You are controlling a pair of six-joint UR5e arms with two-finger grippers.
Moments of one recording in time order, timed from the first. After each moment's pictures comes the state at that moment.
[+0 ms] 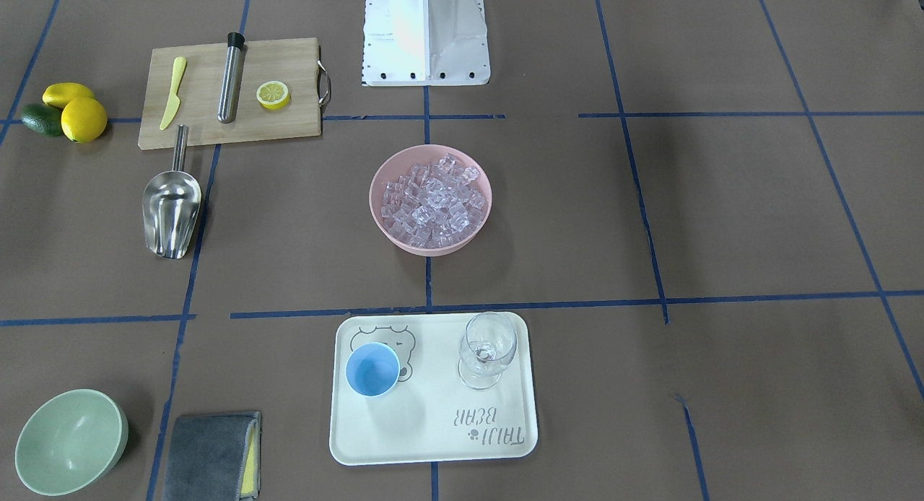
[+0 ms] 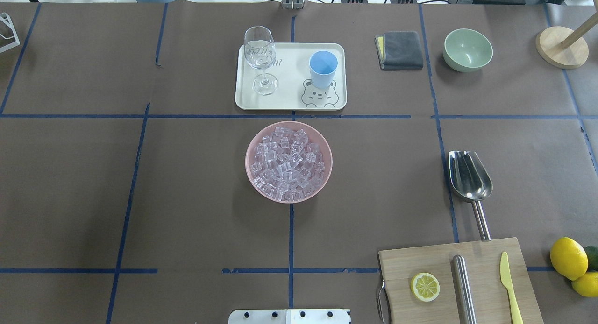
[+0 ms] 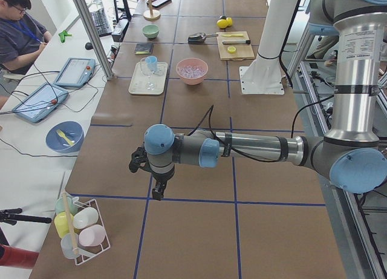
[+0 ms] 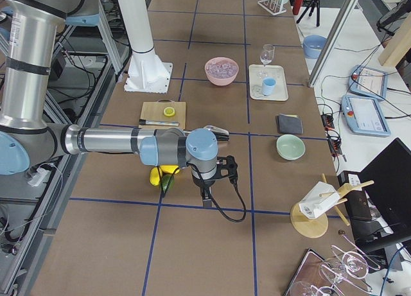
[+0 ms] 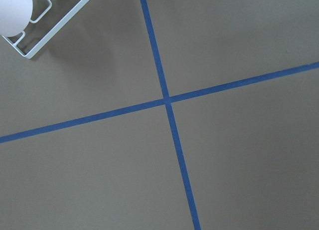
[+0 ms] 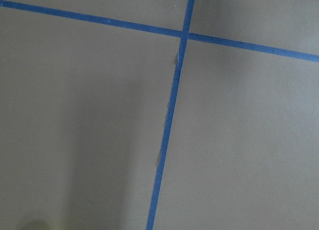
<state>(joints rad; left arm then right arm) -1.57 -1.55 -1.65 -1.62 -2.36 0.16 1.58 -1.82 1.85 -1.56 2.34 -0.14</state>
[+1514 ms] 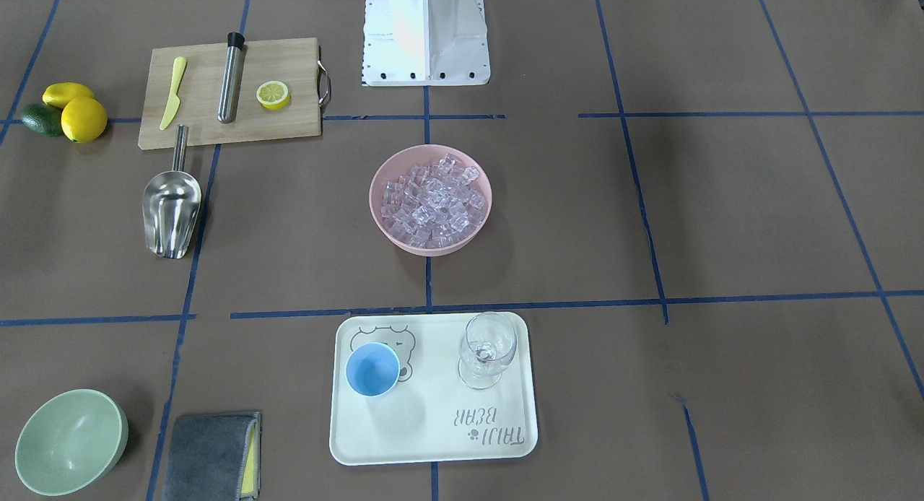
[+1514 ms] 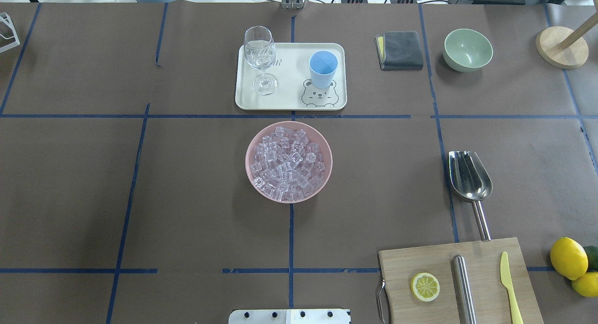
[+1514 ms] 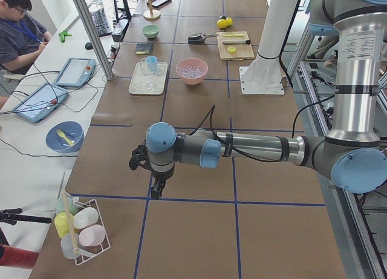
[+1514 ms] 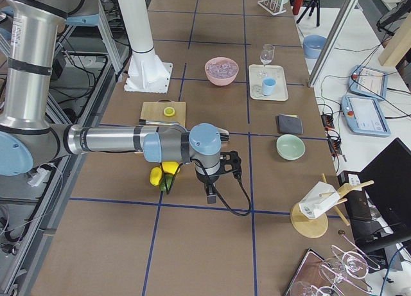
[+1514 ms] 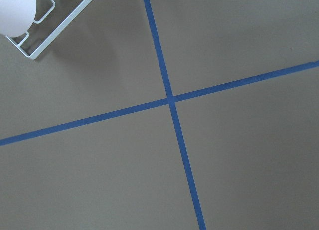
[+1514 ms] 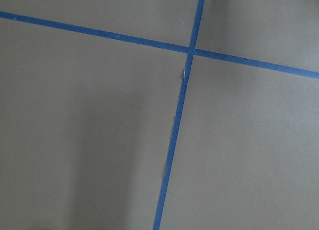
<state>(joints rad) -1.57 -1.54 -1.67 -1.68 -2.35 0.16 1.58 -1.80 1.86 -1.56 2.35 -0.13</state>
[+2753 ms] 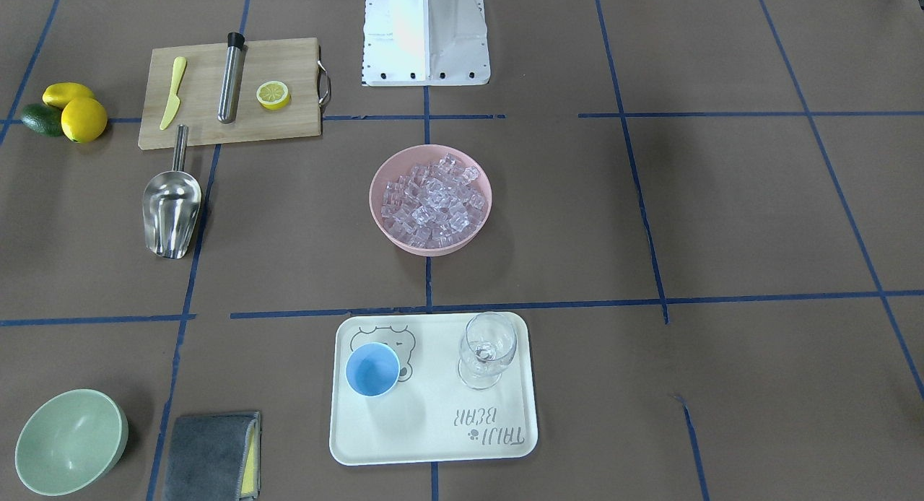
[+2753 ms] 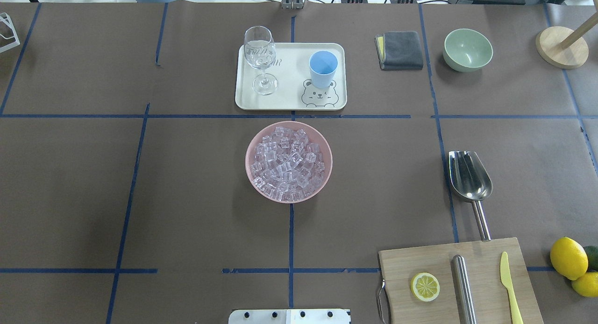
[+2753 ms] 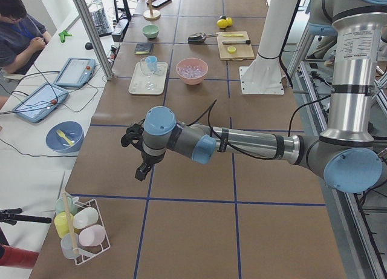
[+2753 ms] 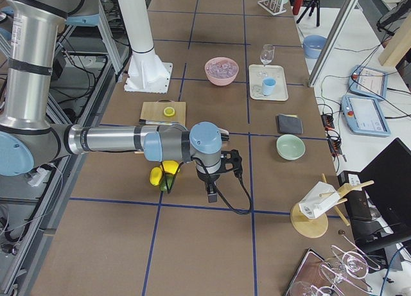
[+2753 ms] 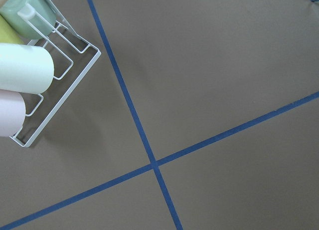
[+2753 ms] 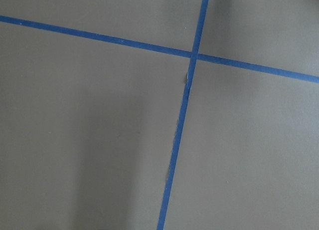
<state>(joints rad) -1.56 -1.57 -1.67 -1.92 -2.36 0.14 1.58 -1.79 1.87 -1.56 2.35 -0.13</state>
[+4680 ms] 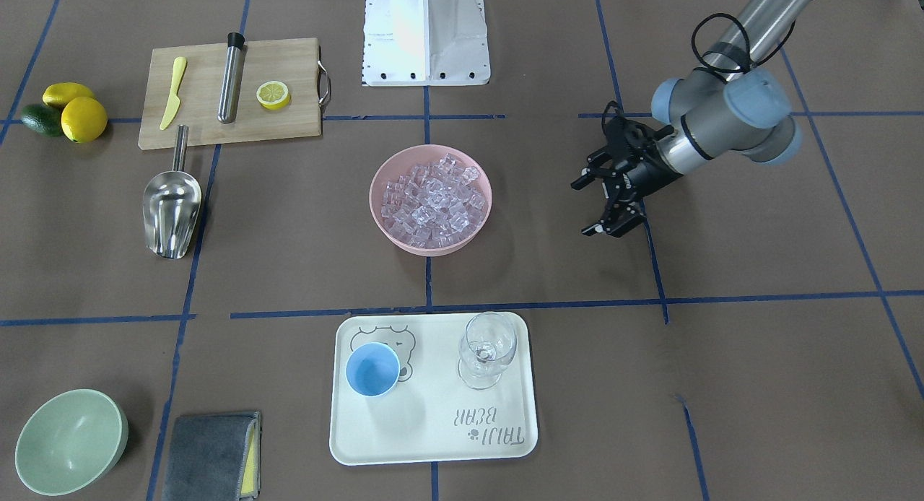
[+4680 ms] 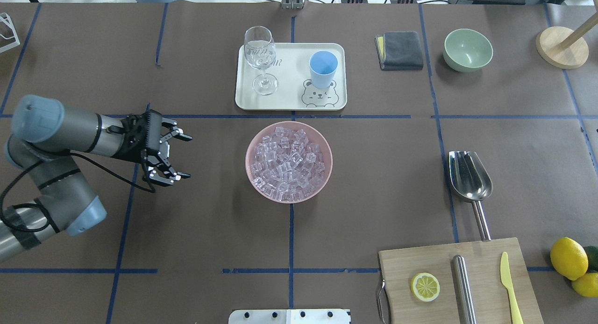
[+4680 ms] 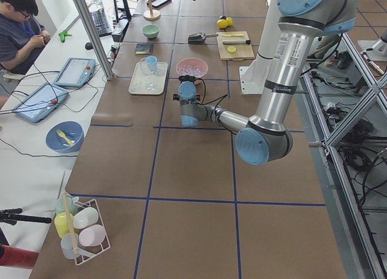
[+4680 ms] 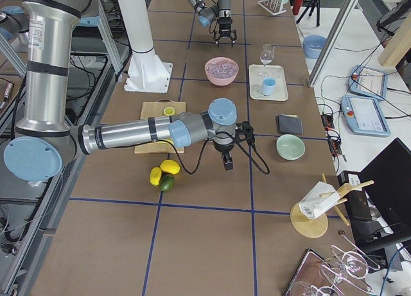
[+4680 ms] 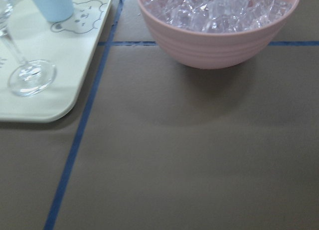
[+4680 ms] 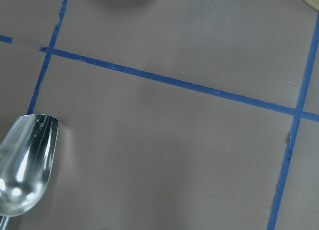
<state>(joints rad) -0.69 -1.89 -1.45 -2.77 -2.17 0.14 1.36 -1.71 1.89 -1.37 2.39 0.17</state>
